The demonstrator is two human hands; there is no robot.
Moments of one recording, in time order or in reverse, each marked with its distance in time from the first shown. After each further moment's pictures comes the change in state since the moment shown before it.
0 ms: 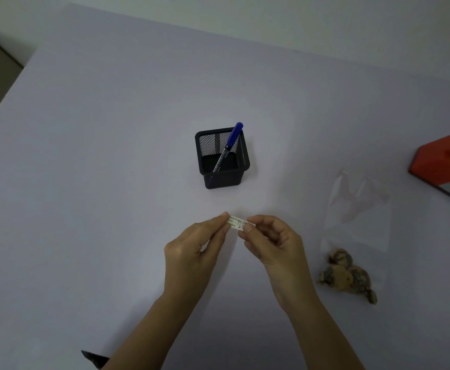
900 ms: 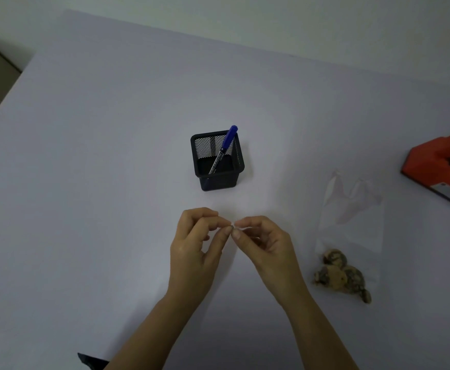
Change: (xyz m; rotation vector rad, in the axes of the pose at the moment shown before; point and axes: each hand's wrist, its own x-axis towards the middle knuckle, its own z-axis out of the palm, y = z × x) left_hand 0.004 0.009 0.007 -0.025 -0.019 -0.071; right_hand 0.004 0.005 -0.006 -0.287 -0.152 -0.152
